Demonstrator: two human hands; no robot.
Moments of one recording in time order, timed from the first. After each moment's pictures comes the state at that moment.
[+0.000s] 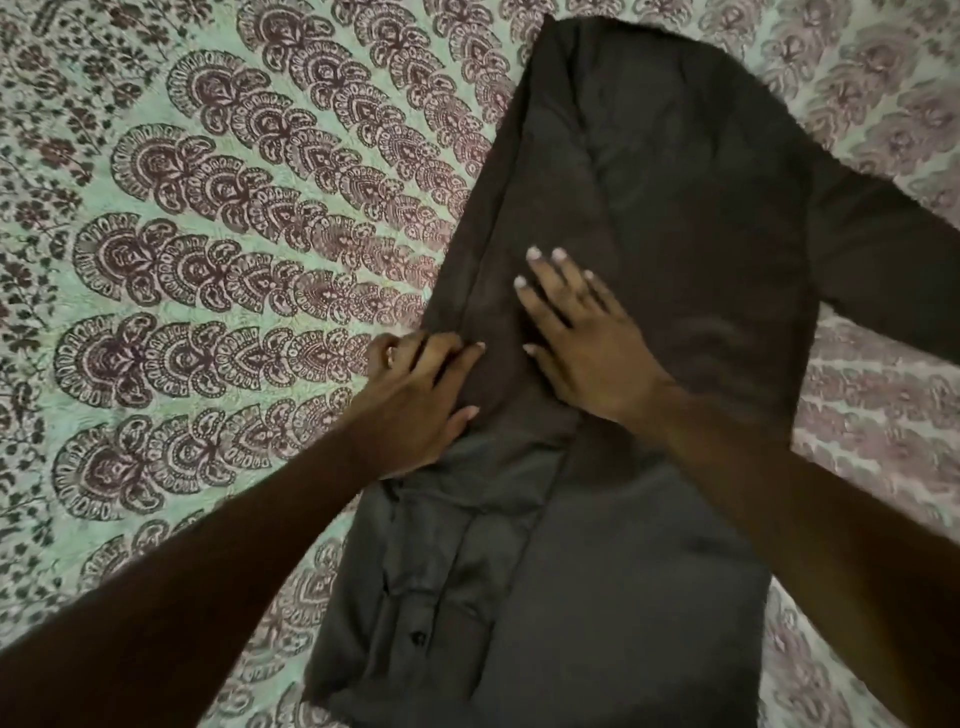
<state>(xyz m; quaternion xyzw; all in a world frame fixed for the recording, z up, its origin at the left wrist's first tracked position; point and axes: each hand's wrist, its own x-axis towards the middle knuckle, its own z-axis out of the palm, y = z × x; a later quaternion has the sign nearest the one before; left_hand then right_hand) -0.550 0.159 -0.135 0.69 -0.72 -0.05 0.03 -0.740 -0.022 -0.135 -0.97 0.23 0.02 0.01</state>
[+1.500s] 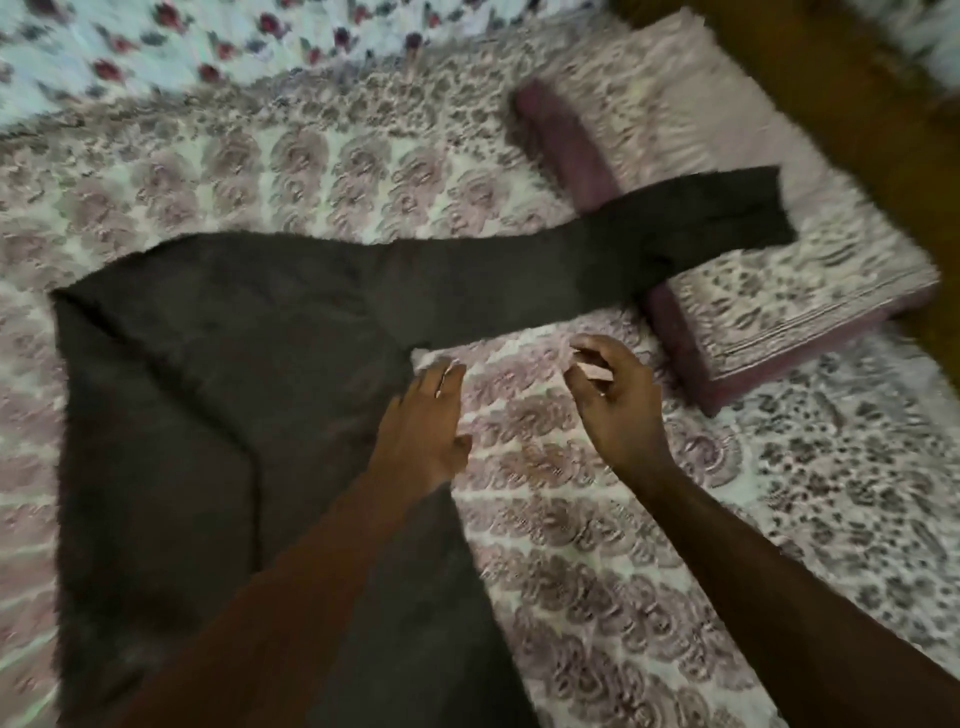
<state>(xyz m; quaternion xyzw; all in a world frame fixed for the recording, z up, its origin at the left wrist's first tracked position) -0.880 -0.078 -0.060 0.58 -0.78 -0.24 0.00 -1.106 -0.061 -0.036 -0.56 0.67 -0.40 0.28</state>
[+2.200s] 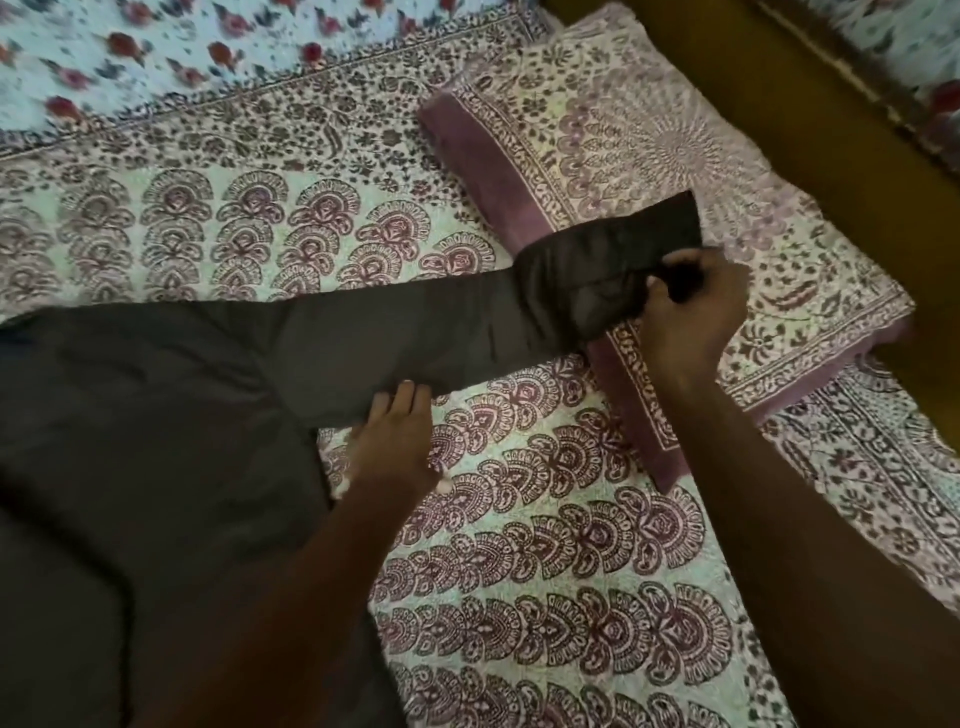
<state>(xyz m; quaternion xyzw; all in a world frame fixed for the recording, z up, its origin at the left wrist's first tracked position) -0.968 -0.166 -0.090 0.61 -0.76 -0.21 -0.11 -1.251 -0.216 -0.034 -0.40 0.79 -0.45 0.09</state>
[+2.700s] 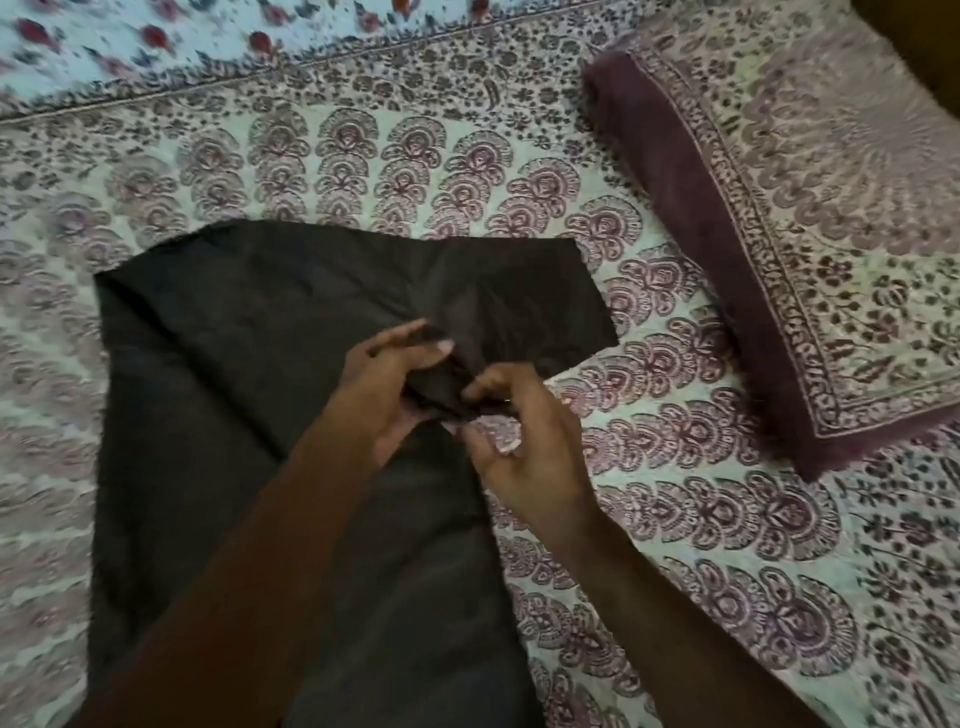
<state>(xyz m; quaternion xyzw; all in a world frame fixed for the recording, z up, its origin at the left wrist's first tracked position) -0.833 -0.141 -0.021 0.59 -0.15 -0.67 0.43 -0.991 -0.084 -0.043 -0.66 0.51 -0.43 0.35</state>
